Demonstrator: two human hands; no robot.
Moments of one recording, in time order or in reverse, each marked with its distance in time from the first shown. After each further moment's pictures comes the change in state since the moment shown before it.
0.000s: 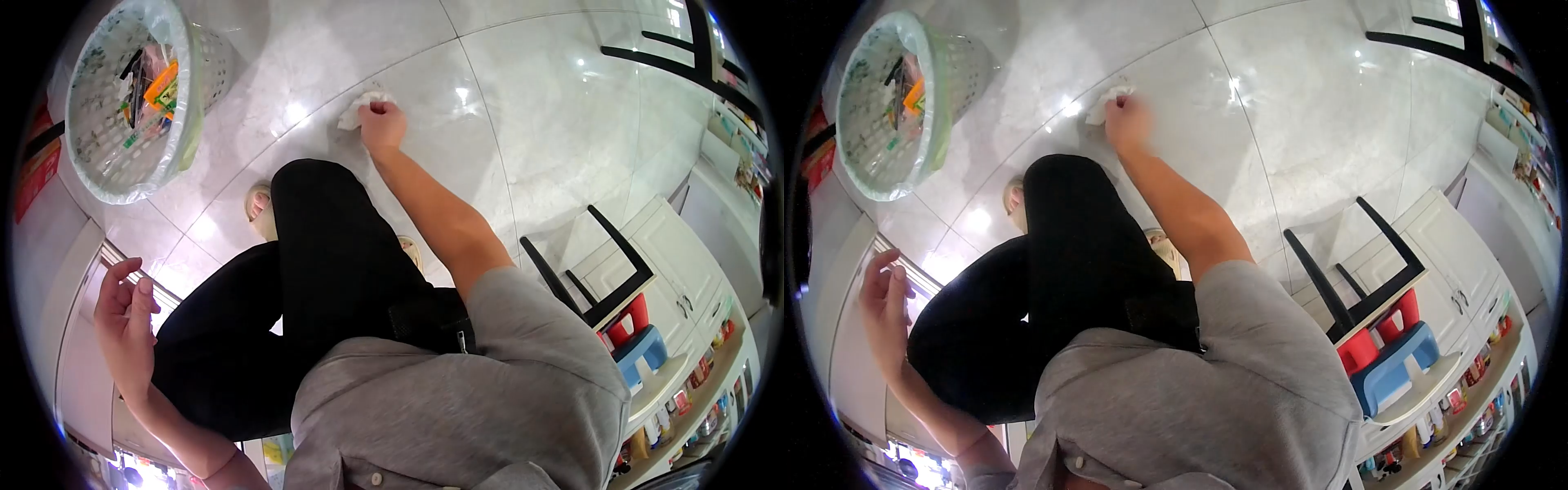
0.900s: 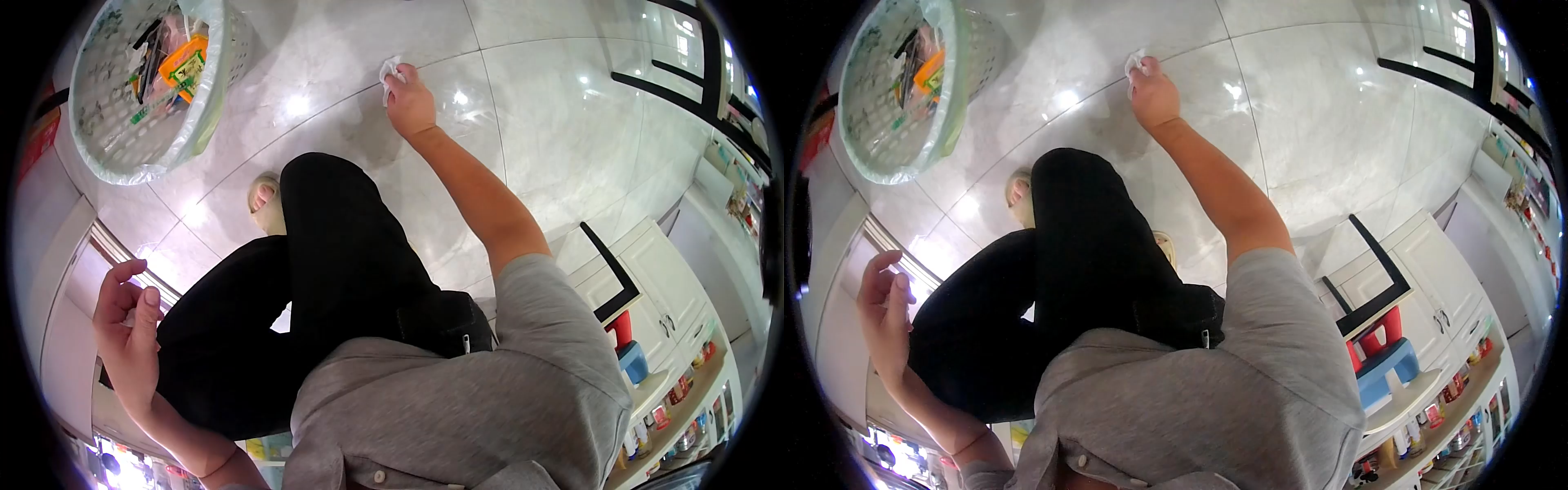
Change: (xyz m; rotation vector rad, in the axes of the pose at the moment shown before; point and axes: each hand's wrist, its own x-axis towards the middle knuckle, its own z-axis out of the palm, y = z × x) left_hand -0.008 -0.007 -0.005 -0.035 0.000 -0.043; right_hand 0.059 -0.015 -0.022 -0.471 -0.193 -0.922
